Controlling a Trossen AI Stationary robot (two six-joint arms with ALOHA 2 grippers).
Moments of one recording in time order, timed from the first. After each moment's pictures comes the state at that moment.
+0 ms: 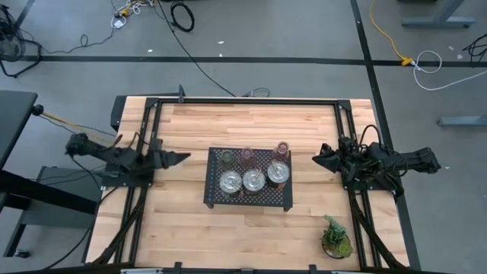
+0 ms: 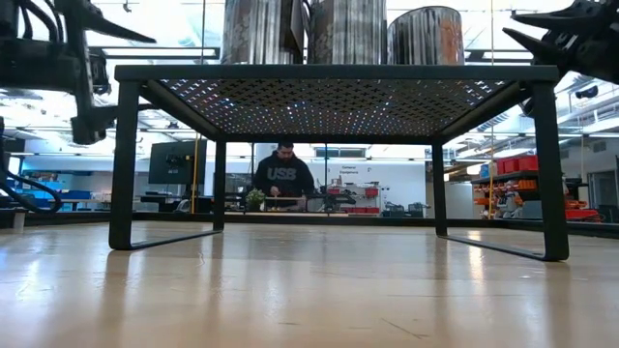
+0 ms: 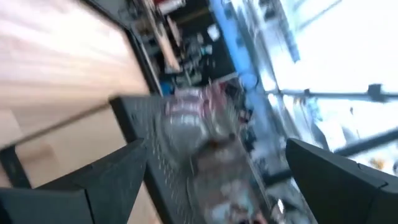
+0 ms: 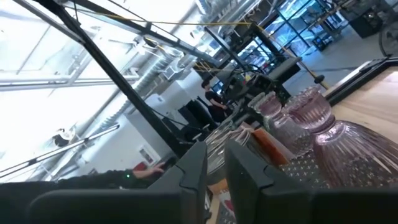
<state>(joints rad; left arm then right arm) -0.36 0.00 0.01 0.09 -0.61 -1.17 0.11 0.00 0.02 0.27 0.02 0.72</state>
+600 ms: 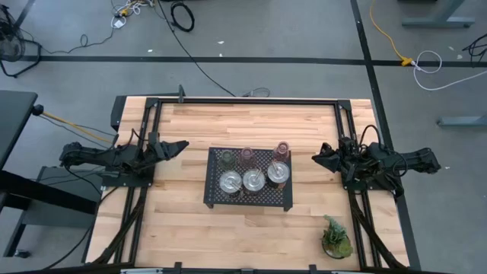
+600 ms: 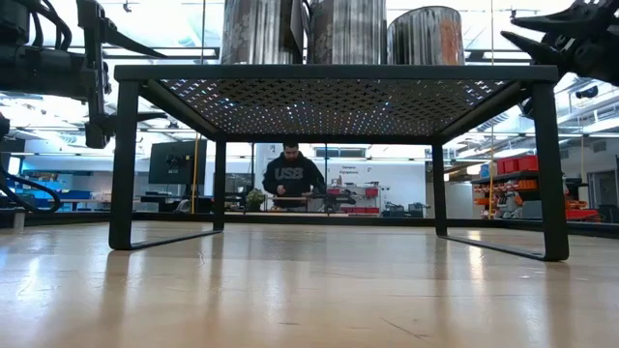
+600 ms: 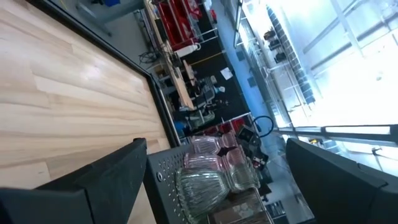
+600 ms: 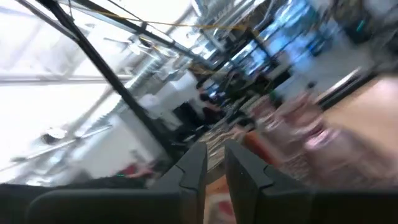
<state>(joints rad) -0.16 0.00 0.01 0.10 -0.61 -1.17 0.10 0.00 0.02 0.26 0.03 0.71</state>
